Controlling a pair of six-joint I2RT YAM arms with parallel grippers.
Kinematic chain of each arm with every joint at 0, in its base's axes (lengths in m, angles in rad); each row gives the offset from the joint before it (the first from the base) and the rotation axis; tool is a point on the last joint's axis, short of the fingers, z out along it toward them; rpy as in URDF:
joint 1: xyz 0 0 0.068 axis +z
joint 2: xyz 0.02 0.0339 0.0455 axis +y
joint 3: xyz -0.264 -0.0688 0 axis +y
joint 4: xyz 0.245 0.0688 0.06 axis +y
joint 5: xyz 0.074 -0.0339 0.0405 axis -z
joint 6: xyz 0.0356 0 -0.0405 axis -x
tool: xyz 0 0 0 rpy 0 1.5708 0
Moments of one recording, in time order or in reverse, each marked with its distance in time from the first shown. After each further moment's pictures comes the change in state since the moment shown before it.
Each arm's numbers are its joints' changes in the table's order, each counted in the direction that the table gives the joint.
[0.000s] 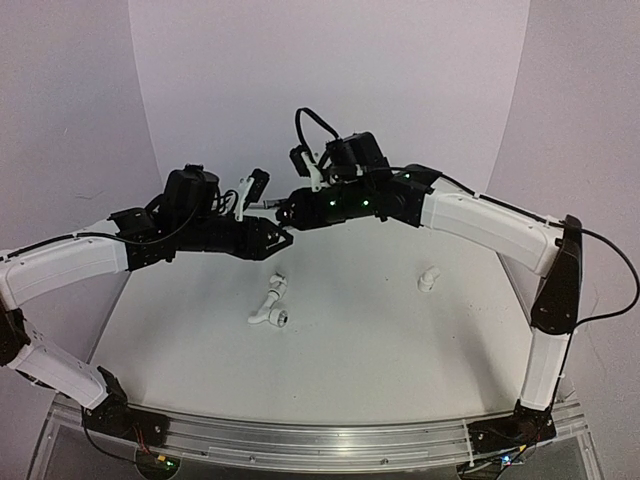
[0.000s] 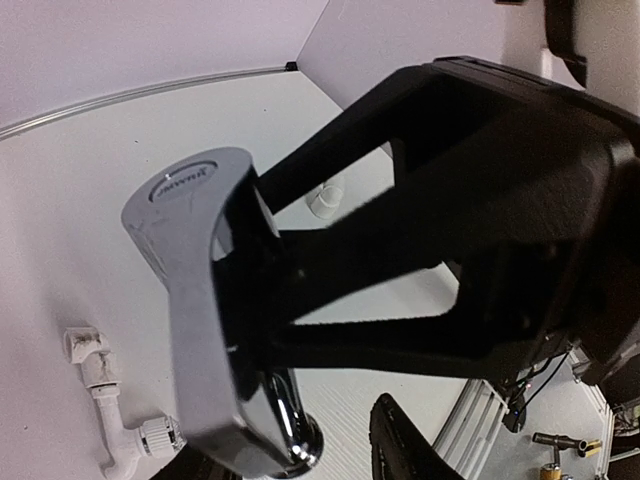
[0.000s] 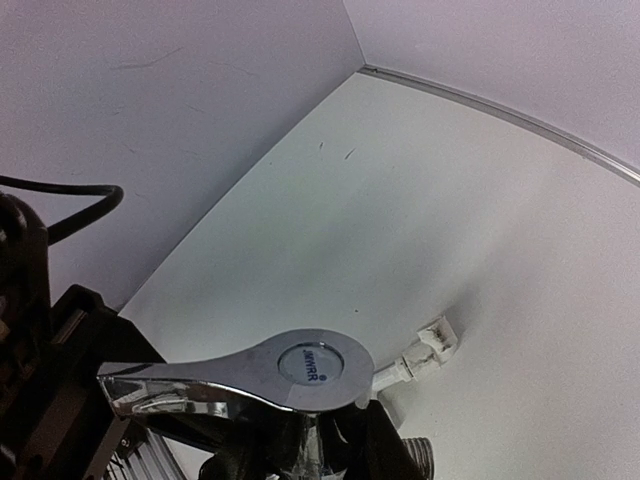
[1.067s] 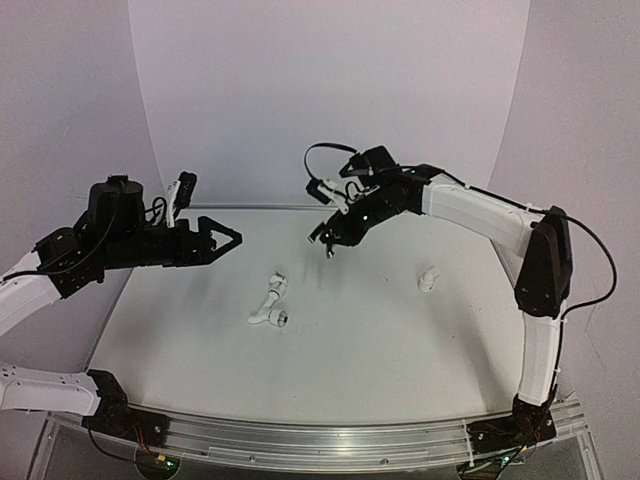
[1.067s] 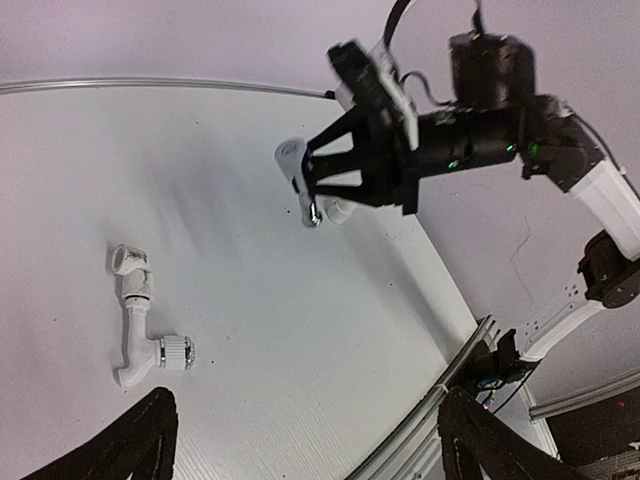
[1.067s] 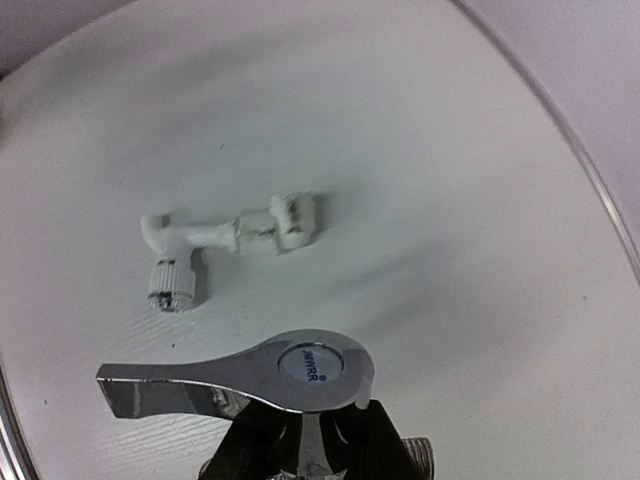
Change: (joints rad) left arm 0.065 -0.409 0.149 0.209 -0.065 0.193; right arm -0.184 0.113 0.003 0.232 -0.136 0.685
